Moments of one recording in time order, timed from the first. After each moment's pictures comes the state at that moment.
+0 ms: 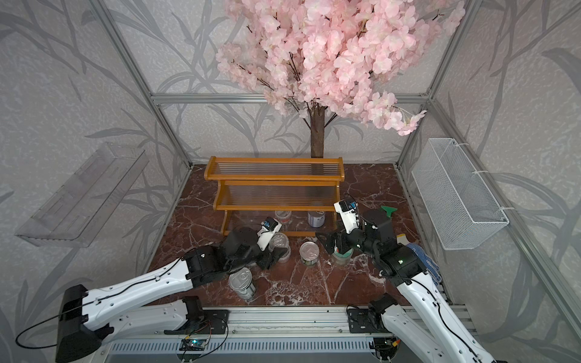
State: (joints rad) left arm -1.10 1.02 0.80 -0.41 -0.17 -0.25; right arm 0.43 0.75 0.83 -0.59 -0.37 0.17
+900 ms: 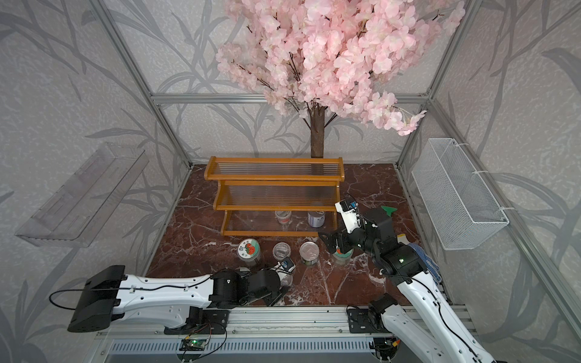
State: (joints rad) left arm -1.36 1.20 0.64 -0.38 -0.33 -0.33; right arm 0.42 0.76 0.84 -0.64 -0.33 0.13
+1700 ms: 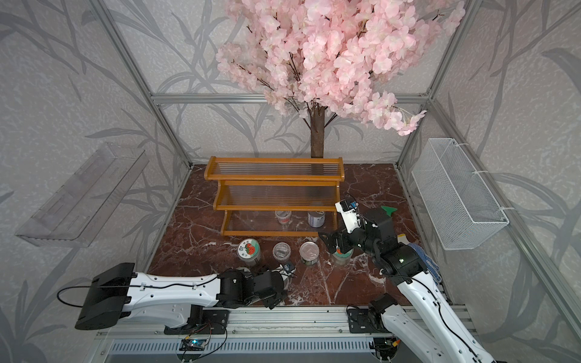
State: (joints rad) left arm -1.36 1.27 0.66 -0.44 -0.32 -0.31; right arm 0.42 0.76 0.84 -0.63 -0.34 0.13
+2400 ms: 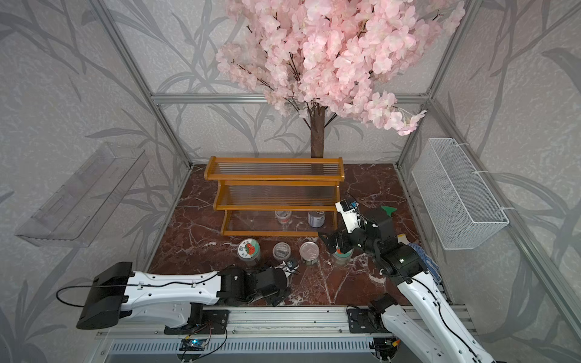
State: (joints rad) left arm -1.36 1.29 0.75 -0.50 -0.34 -0.31; right arm 0.42 0.75 0.84 -0.63 -0.34 0.14
